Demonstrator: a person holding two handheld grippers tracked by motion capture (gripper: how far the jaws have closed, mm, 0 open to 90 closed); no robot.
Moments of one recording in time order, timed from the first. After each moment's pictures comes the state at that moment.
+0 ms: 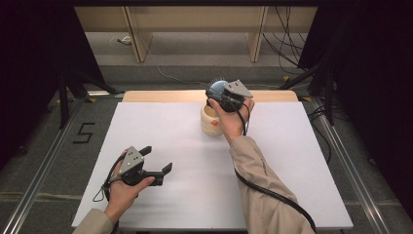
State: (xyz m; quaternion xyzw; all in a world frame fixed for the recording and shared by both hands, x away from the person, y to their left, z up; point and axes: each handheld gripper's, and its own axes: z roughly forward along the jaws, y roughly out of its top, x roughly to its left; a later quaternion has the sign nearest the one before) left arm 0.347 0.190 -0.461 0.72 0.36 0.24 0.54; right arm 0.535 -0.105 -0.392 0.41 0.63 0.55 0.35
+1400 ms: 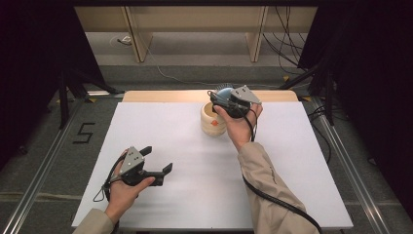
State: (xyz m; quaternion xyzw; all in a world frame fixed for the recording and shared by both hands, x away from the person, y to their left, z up) left arm 0.347 0.189 -0.462 0.72 0.37 0.24 0.54; right arm 0.517 -0.125 -0.396 0.39 0.64 0.56 0.35
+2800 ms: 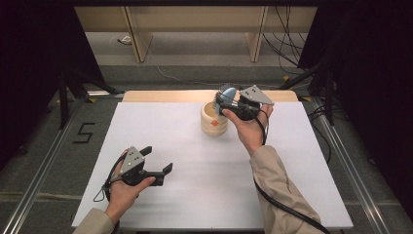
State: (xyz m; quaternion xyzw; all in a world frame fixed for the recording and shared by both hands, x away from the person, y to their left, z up) left arm 0.347 0.189 -0.462 0.72 0.37 0.24 0.54; right arm 0.494 -0.147 -0.375 0.37 0.64 0.58 0.34
